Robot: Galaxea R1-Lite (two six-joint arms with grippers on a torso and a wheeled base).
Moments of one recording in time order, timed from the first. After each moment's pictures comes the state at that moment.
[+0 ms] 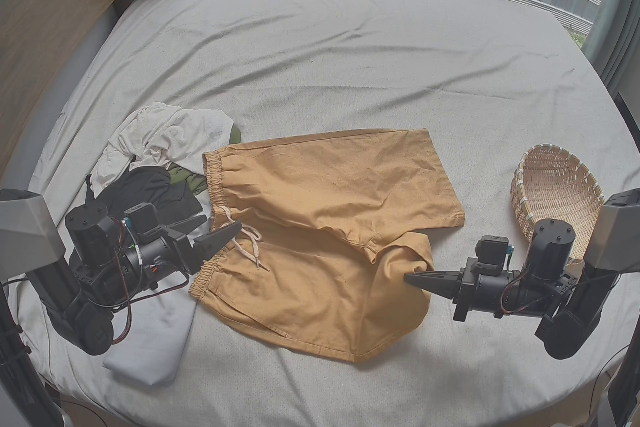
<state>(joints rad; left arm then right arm) -0.19 2.02 -0.39 -1.55 -0.50 -0.32 0.40 2.07 -0.35 -1.54 0.70 0.32</state>
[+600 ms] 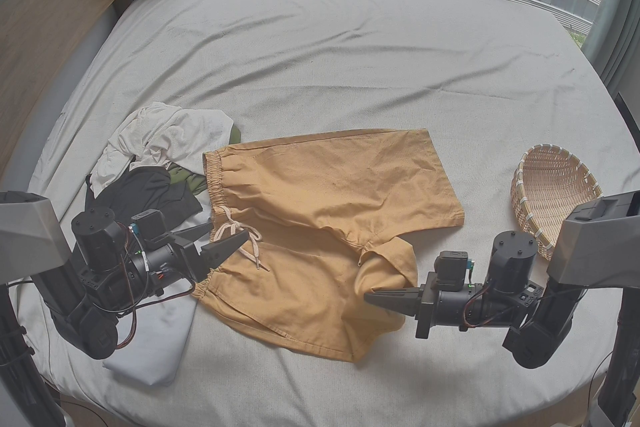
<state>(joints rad) -0.21 2.04 -0.38 -1.55 -0.49 -0.31 0.53 2.21 -0.47 -1.54 0.70 0.32</state>
